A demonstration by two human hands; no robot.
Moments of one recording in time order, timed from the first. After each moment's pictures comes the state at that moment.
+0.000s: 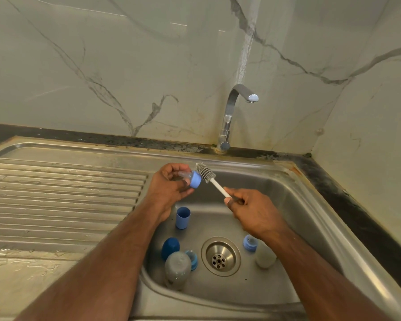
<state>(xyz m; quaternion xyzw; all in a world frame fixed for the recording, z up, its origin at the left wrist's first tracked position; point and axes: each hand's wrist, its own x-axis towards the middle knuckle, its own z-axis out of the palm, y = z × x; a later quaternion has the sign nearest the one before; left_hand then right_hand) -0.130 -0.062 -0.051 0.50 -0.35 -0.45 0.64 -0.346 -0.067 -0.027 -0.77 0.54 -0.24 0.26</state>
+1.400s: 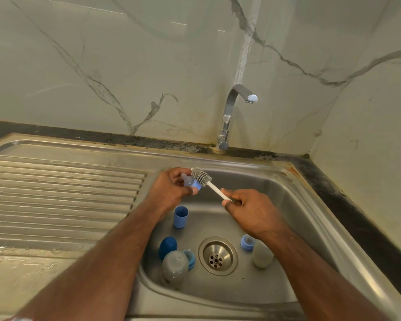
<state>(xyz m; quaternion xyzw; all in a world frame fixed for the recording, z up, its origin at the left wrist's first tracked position) -0.127 -0.067 -0.060 0.59 -0.49 -0.35 0.53 -0.346 -0.066 -0.021 -0.79 0.55 -0.19 0.21</state>
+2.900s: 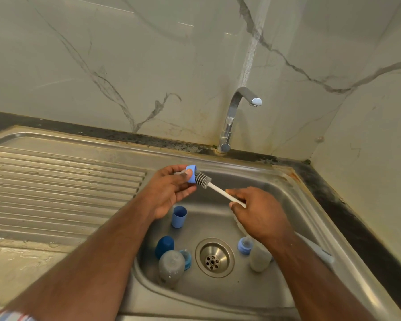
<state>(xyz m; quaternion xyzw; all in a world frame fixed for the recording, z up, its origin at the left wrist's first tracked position) -0.128 -0.056 -0.044 0.43 -0.29 -0.57 0.64 -0.353 -0.064 -0.014 -0.81 0.54 -0.18 0.10</state>
